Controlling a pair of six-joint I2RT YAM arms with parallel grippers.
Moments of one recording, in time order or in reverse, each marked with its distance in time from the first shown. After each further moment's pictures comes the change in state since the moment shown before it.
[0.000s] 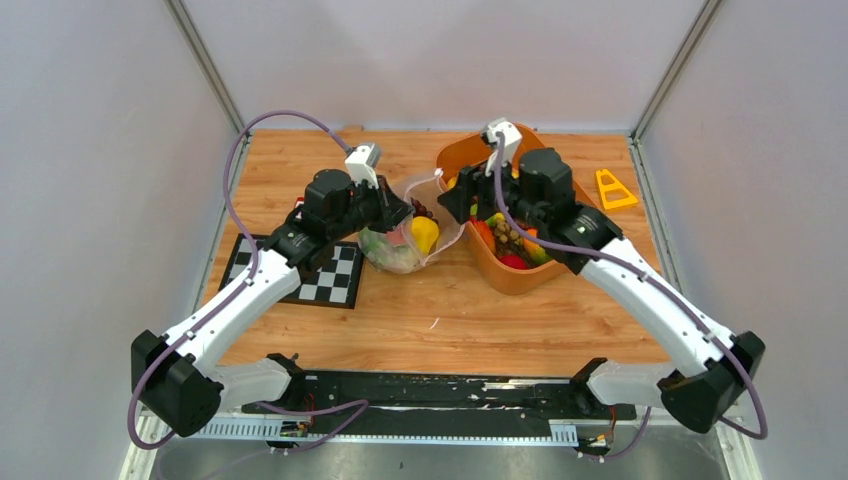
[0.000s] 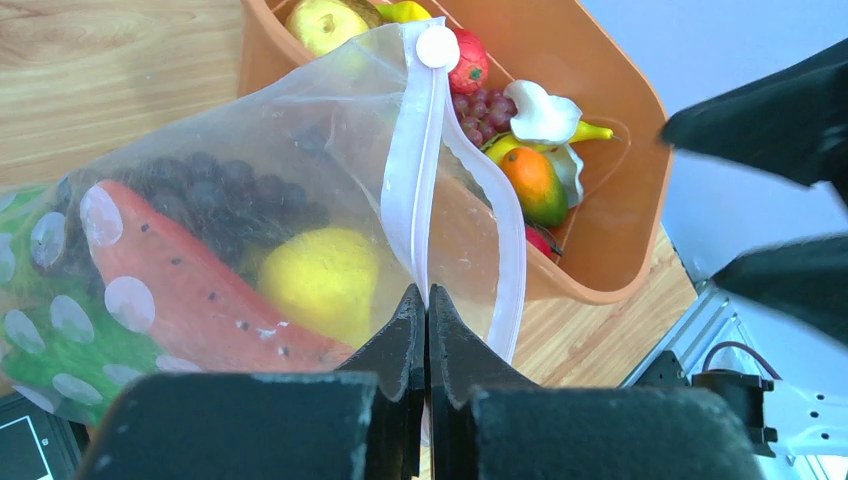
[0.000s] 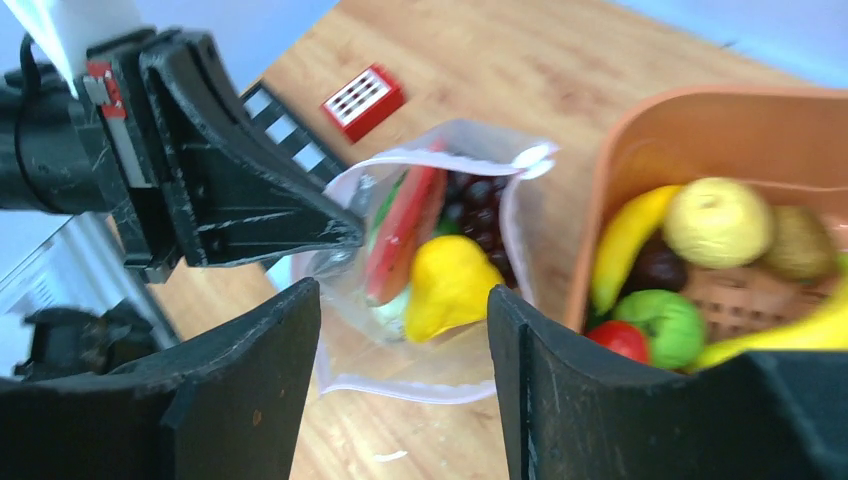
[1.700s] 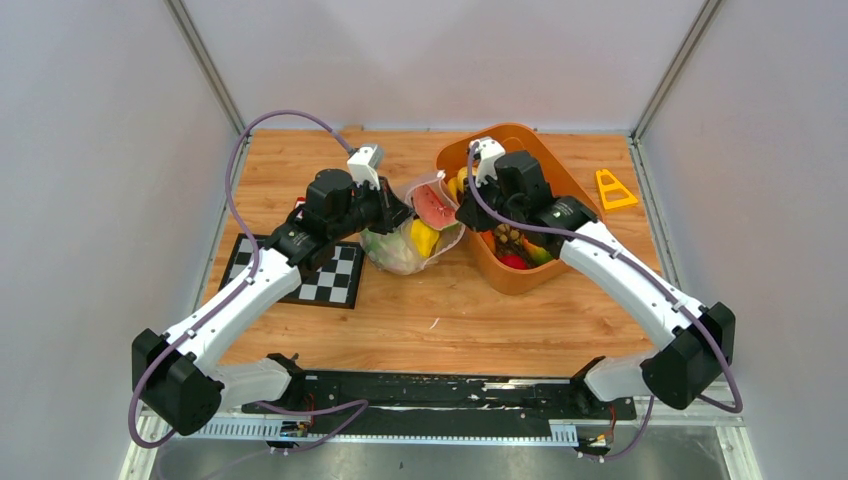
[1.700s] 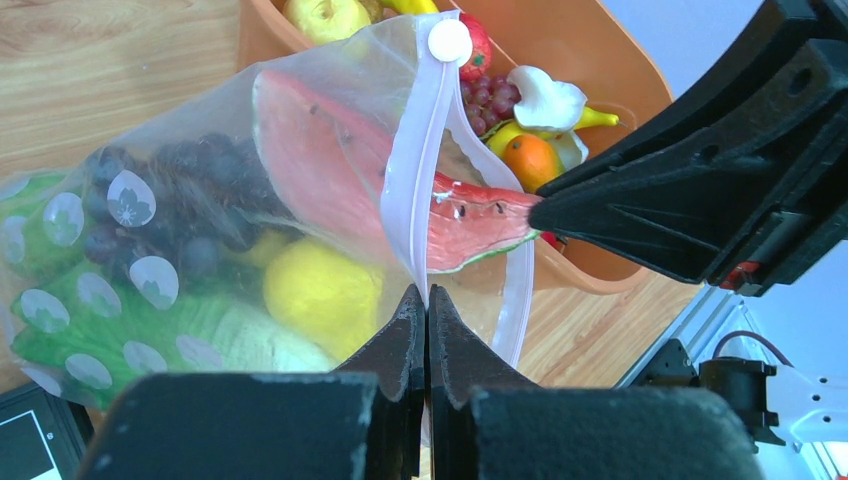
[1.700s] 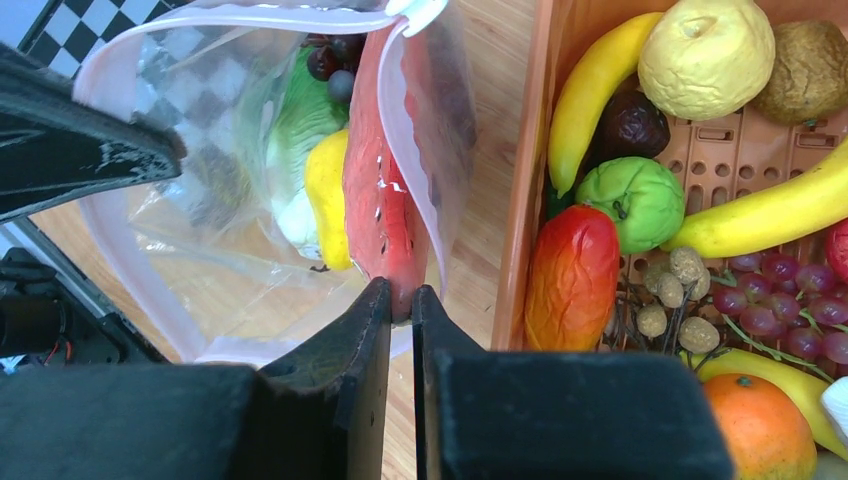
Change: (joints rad) left arm 0.000 0.006 0.006 -0.021 0.010 0.017; right arm -0.040 0.077 -0.027 -0.156 0.101 -0.025
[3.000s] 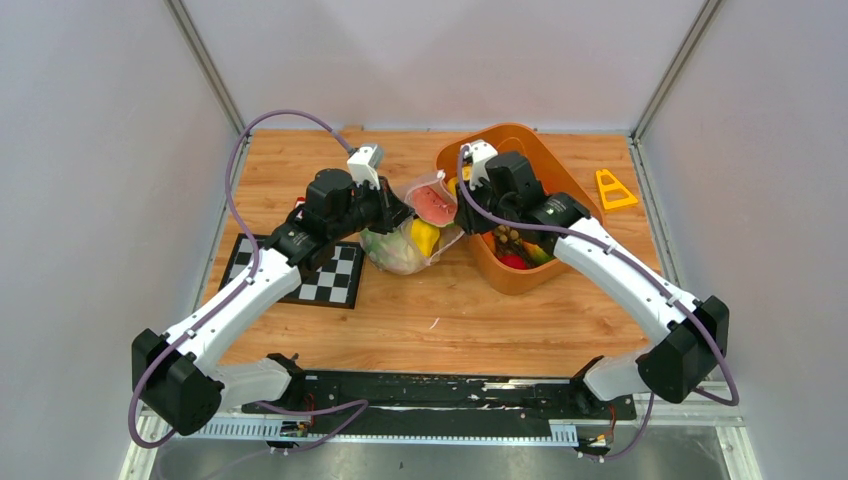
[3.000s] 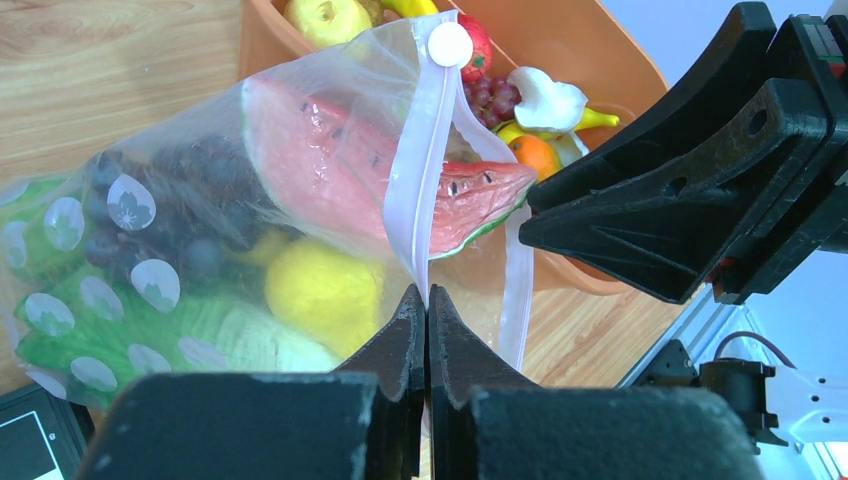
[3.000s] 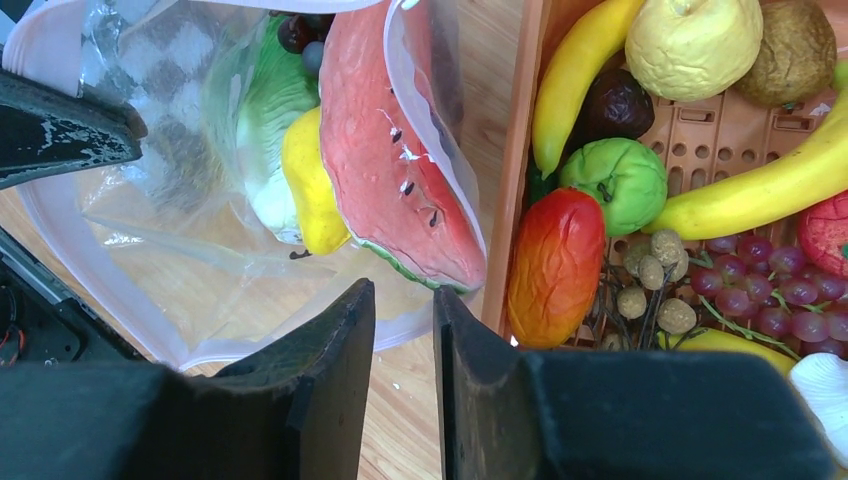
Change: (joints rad) left arm 0.000 0.000 0.002 -0.001 0.000 0.003; right arm 0.024 0.028 0.043 -0.084 0.046 -0.046
